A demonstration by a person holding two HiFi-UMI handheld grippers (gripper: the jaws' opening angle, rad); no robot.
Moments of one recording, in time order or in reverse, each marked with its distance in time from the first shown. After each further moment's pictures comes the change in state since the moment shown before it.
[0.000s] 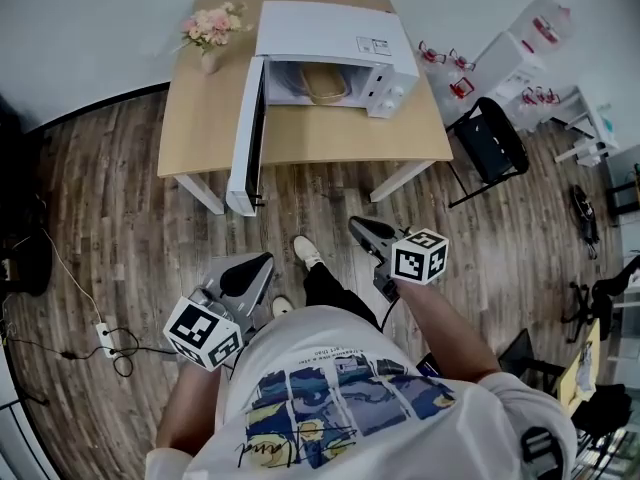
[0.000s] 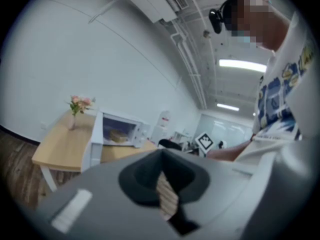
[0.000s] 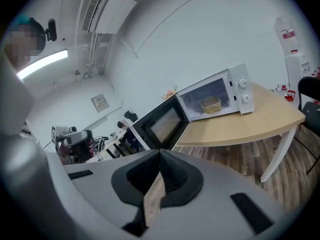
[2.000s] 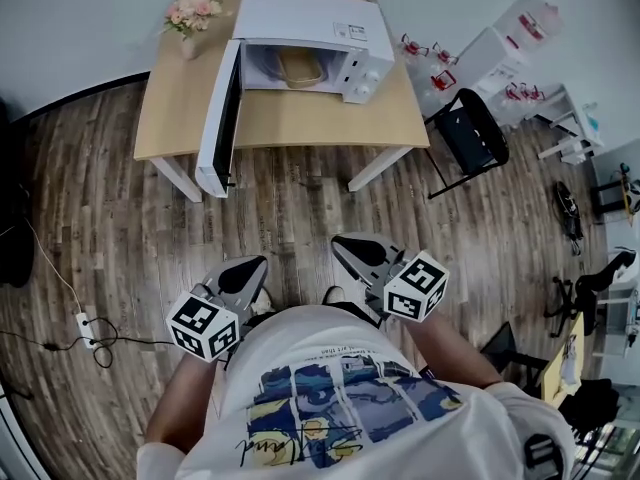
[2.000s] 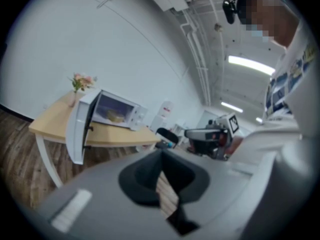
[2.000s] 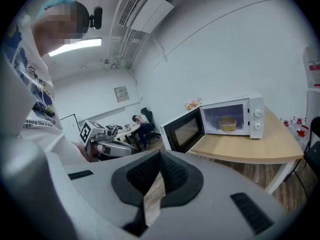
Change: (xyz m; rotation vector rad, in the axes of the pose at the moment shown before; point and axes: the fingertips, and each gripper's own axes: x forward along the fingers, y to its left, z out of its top) left arm 0.019 -0.047 -0.070 -0.117 0.104 0.007; right arm -0.083 0.087 -0.010 -0.291 -0.031 0.107
